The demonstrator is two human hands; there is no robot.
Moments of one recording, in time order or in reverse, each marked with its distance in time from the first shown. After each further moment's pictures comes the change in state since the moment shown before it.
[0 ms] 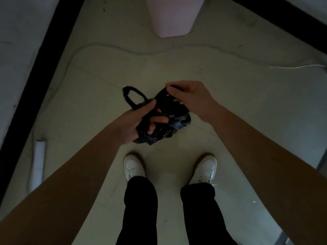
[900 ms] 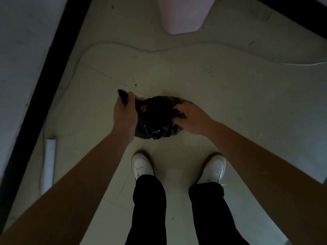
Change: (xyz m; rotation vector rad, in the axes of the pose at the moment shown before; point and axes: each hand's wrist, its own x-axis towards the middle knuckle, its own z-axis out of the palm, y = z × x) left_hand 0.005 -0.003 -0.027 0.009 0.725 0.386; right_hand 0.012 0.064 0.031 -0.710 -0.188 -0.120
